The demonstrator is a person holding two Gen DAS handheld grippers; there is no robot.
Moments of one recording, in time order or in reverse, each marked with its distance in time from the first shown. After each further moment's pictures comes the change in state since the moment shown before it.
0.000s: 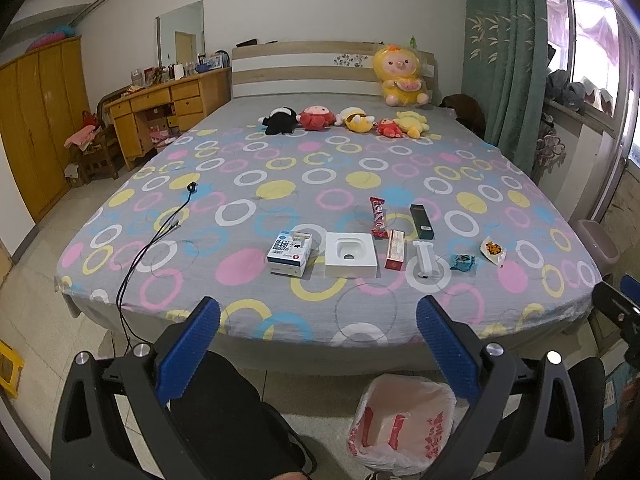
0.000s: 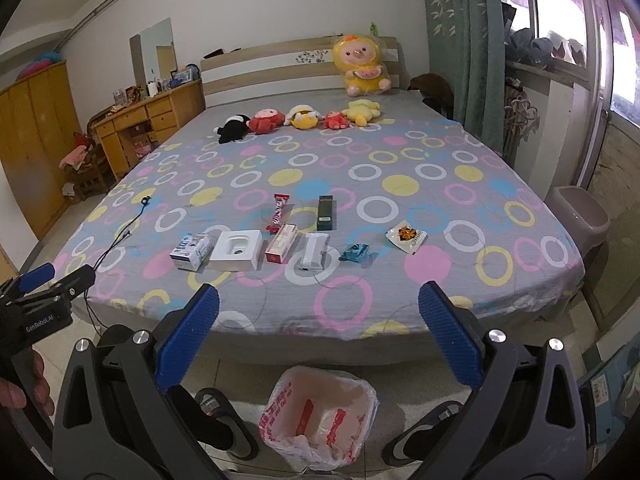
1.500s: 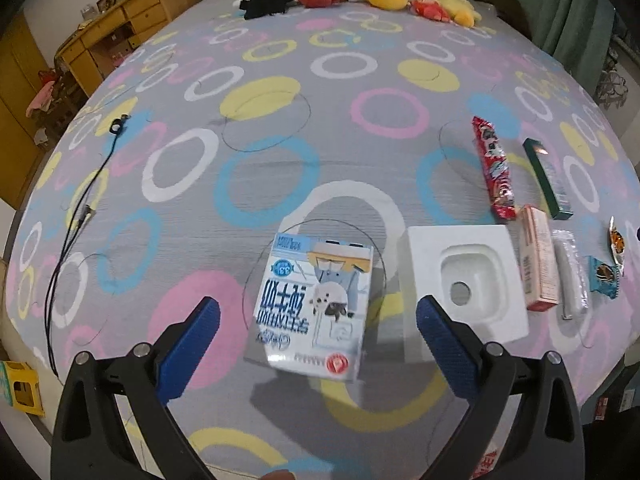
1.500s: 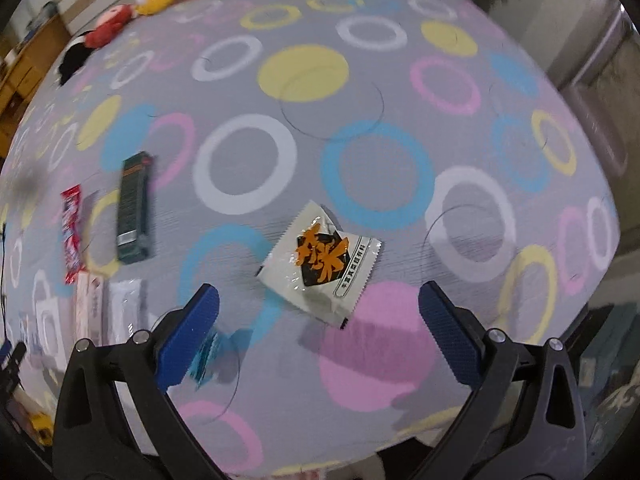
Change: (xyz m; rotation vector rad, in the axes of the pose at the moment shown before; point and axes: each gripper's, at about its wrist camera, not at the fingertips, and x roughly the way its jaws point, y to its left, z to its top) left arm 0.346 0.037 0.066 0.060 0.437 0.026; right arm 0.375 -0.178 0.092 0.224 0.588 -0.235
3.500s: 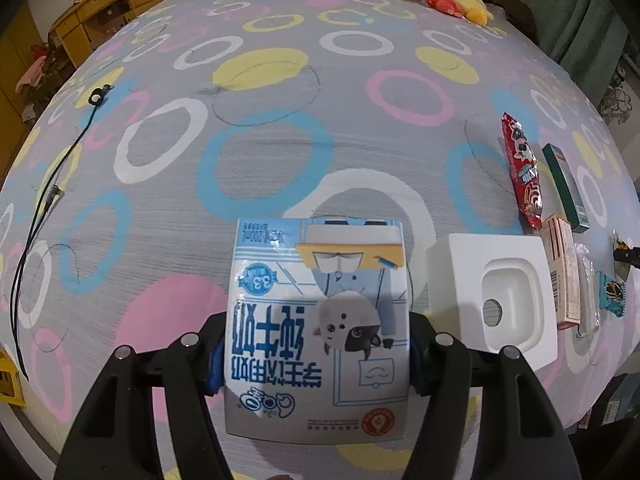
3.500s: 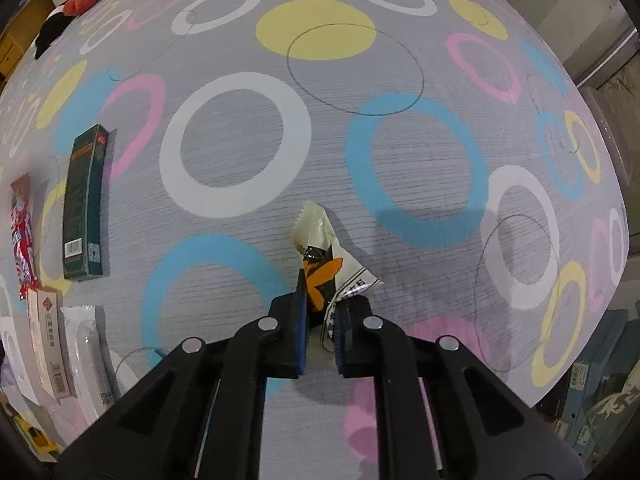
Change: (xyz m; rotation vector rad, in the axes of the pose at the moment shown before) left arm 0.042 0.022 0.005 -0.056 0.029 -0.065; right arm 0.053 0.037 0.024 -0.054 0.055 -0.070
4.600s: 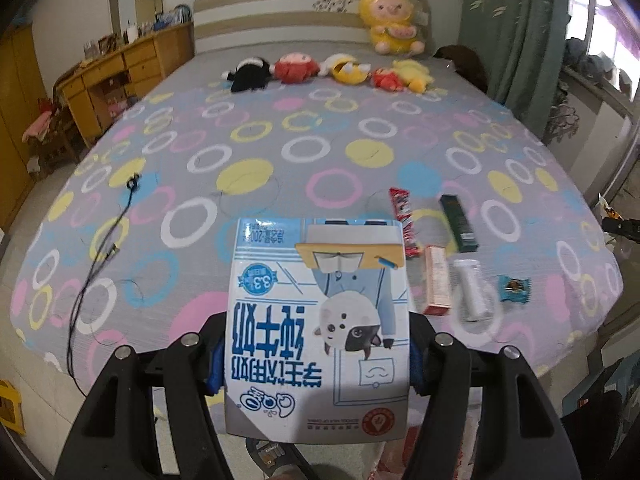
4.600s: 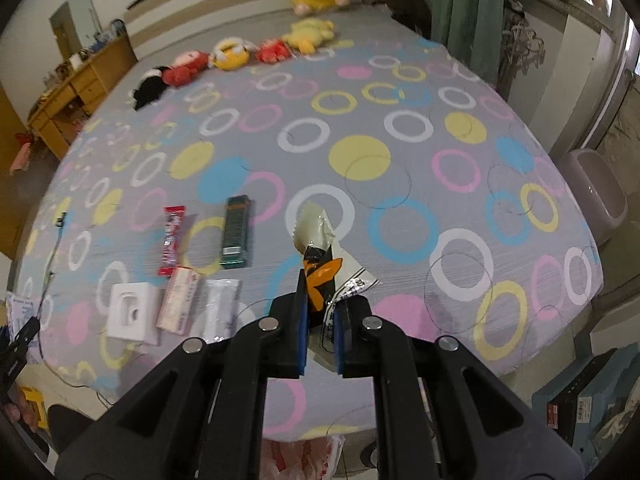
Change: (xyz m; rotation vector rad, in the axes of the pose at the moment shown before) left arm -0.187 -0.053 -0.040 0.088 -0.271 -0.036; right arm -0.204 -0.029 -0.080 -0.084 -0.331 0.204
